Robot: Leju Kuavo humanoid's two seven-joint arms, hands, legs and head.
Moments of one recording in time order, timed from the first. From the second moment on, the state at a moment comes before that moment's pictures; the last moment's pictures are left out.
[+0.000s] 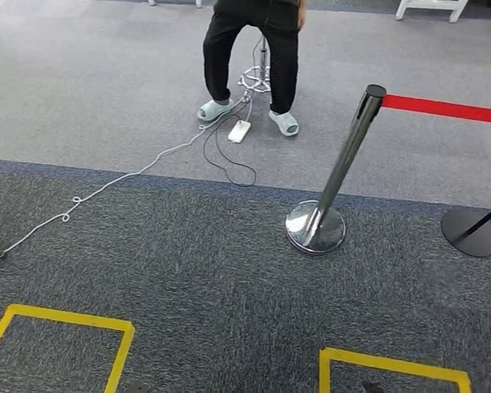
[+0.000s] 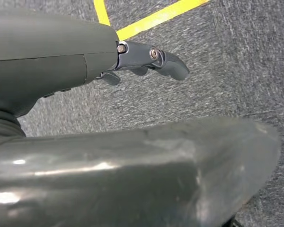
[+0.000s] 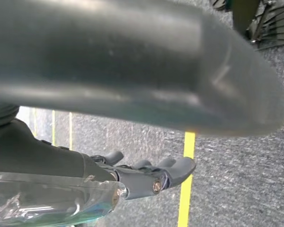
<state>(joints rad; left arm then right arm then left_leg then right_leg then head) -0.05 -0.19 1.10 -0.20 -1.38 0.04 -0.18 -0.04 0.17 -1.05 -0.19 1.12 0.03 0.26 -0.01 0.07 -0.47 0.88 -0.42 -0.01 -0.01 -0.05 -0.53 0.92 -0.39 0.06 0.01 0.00</state>
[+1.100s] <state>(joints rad) -0.06 -0.18 1.10 -0.20 -1.38 0.02 -0.16 -0.04 0.18 -1.04 -0.19 1.15 0.05 0.27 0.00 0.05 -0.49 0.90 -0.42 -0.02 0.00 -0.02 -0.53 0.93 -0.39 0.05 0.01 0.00</state>
